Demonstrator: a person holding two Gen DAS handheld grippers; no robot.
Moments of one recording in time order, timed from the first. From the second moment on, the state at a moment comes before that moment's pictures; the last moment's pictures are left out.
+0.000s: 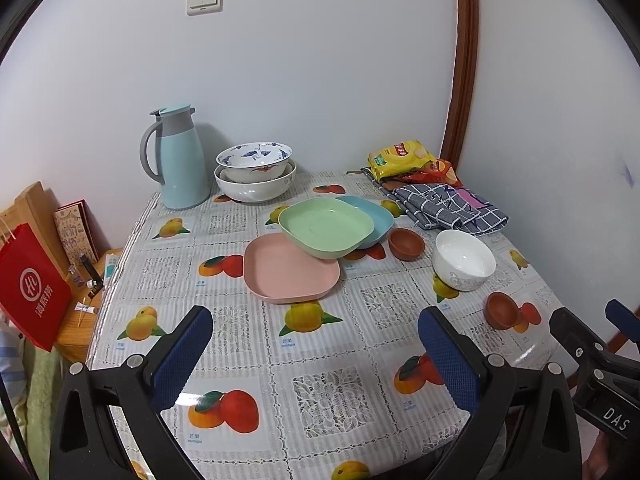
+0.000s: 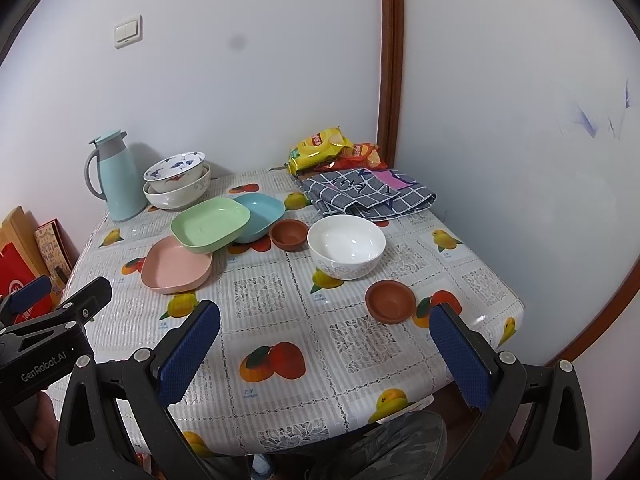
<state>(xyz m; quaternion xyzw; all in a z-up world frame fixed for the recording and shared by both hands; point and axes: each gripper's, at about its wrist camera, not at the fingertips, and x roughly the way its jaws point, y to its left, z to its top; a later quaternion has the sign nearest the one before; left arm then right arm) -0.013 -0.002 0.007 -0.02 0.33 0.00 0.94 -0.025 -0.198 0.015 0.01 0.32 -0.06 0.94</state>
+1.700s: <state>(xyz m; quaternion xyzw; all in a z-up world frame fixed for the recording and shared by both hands) -0.013 -0.001 0.007 -0.03 0.33 0.00 0.94 -0.032 -0.198 0.018 0.02 0.31 -0.06 0.95</state>
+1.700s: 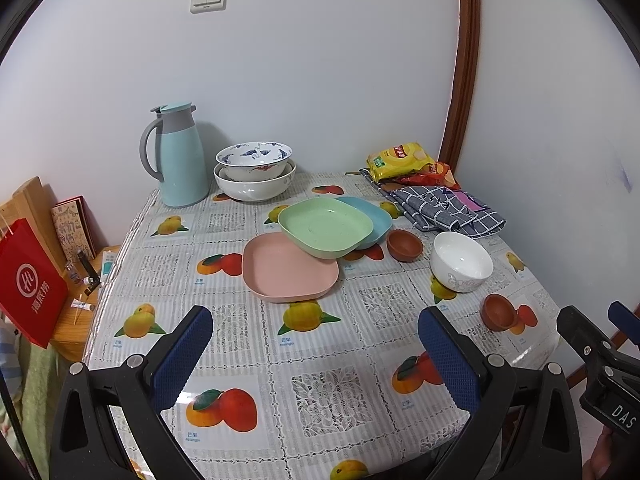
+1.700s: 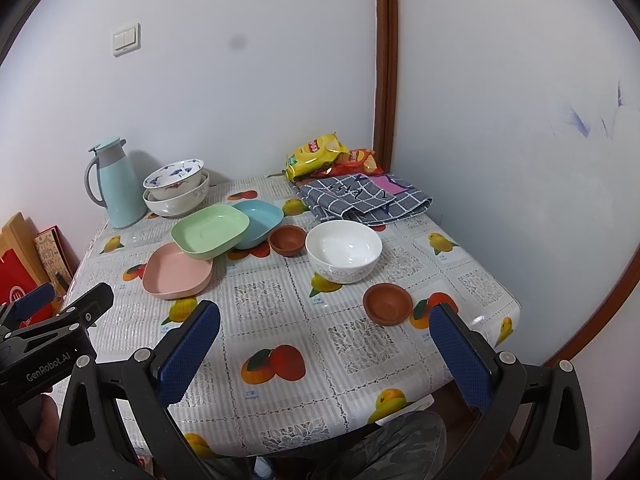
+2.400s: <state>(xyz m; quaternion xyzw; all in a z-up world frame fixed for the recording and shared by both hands) 0.032 0.014 0.003 -0.03 0.35 0.00 0.94 0.006 -0.185 0.014 0.01 0.32 -0.05 0.95</state>
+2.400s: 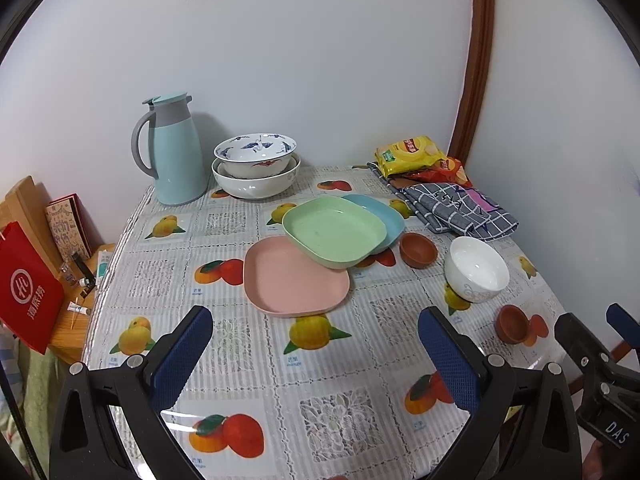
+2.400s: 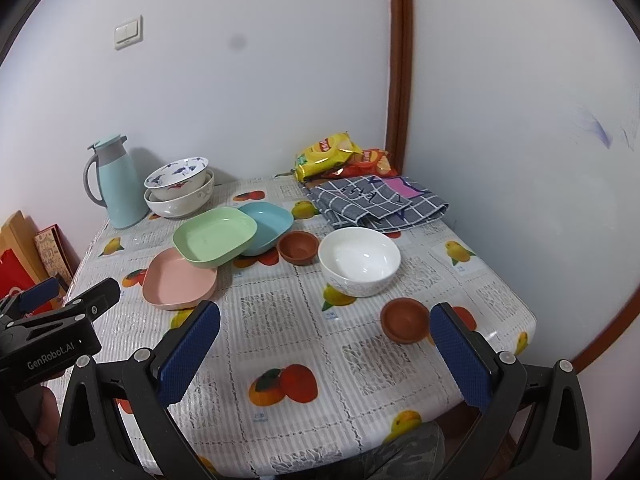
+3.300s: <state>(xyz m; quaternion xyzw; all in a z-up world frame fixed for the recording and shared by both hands) 0.127 0.088 -0.022 -0.07 0.40 0.06 0.91 0.125 -0.133 -0.011 -0.01 0.36 0.02 0.93</state>
